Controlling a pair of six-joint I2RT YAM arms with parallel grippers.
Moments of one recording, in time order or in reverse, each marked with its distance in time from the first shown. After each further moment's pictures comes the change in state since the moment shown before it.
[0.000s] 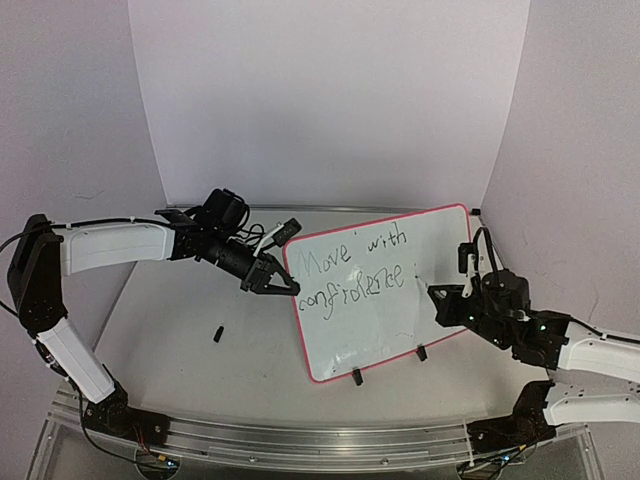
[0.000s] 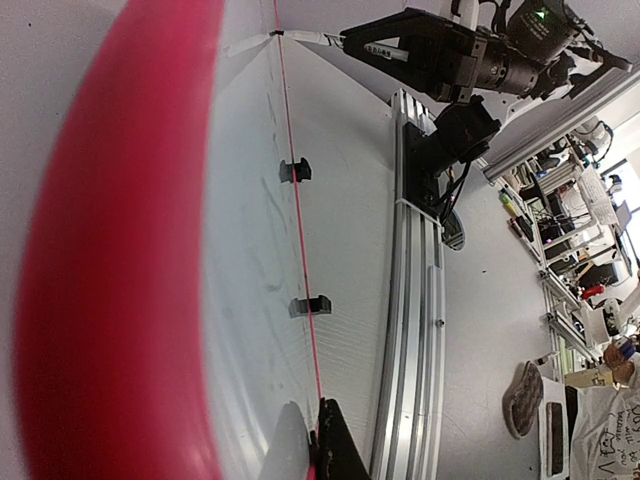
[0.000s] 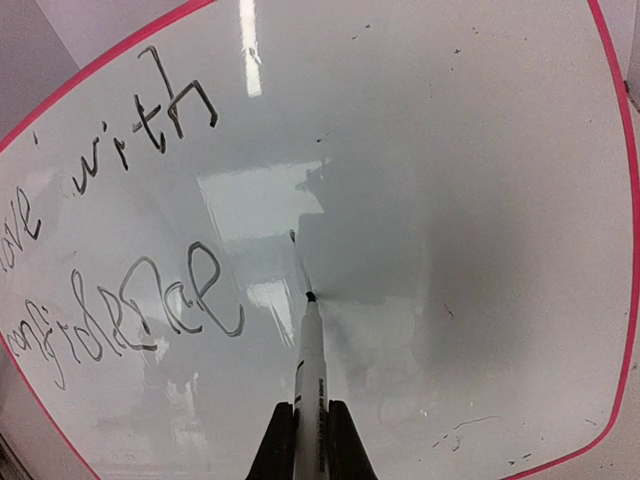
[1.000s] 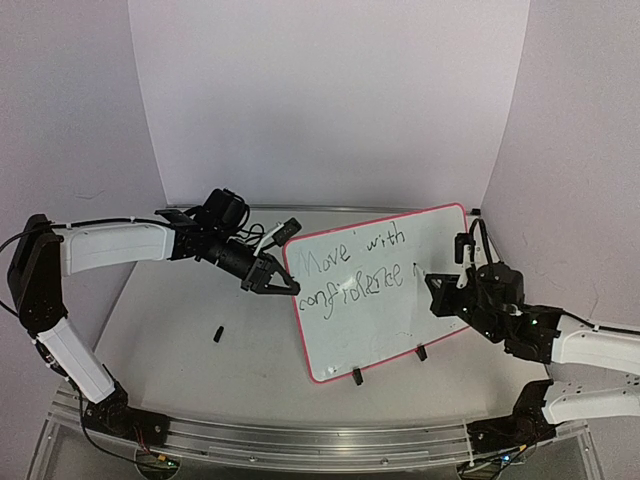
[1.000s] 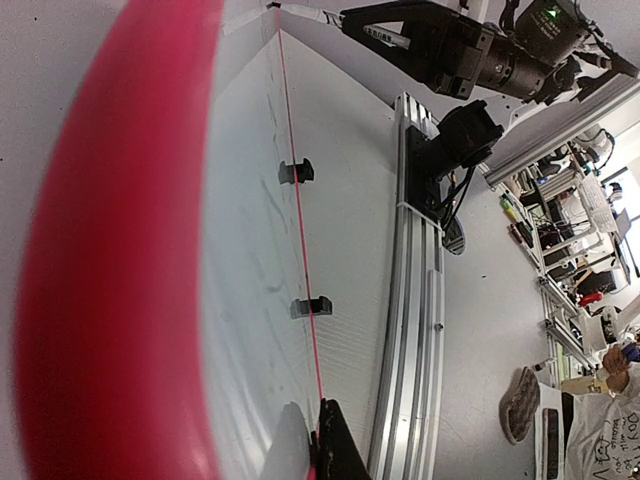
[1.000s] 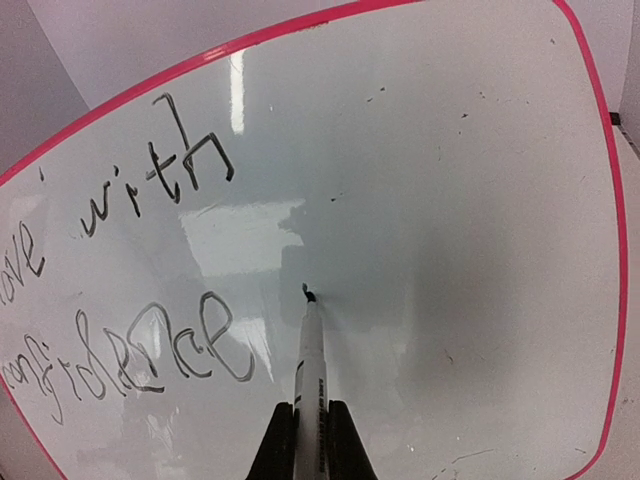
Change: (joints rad) left arm 0.000 0.000 0.000 0.001 -0.005 -0.023; right arm 0.000 0.081 0.031 0.099 0.057 -0.050
